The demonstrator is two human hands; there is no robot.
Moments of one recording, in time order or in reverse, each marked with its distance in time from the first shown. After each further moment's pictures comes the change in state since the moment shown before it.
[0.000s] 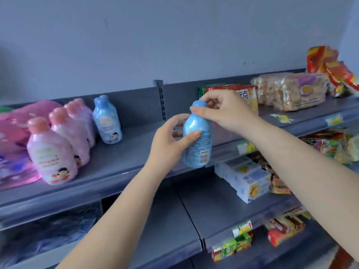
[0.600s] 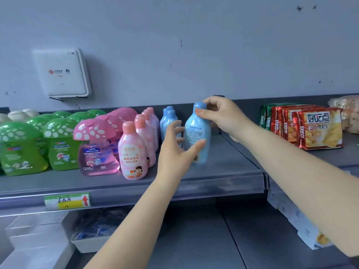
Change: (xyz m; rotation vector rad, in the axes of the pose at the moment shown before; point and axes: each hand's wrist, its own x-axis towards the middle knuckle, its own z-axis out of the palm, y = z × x) left_hand -0.021 -0.019 -0.101 0.208 0.466 -0.119; right_hand 0.077 -0.055 0.118 0.439 -0.208 -0.023
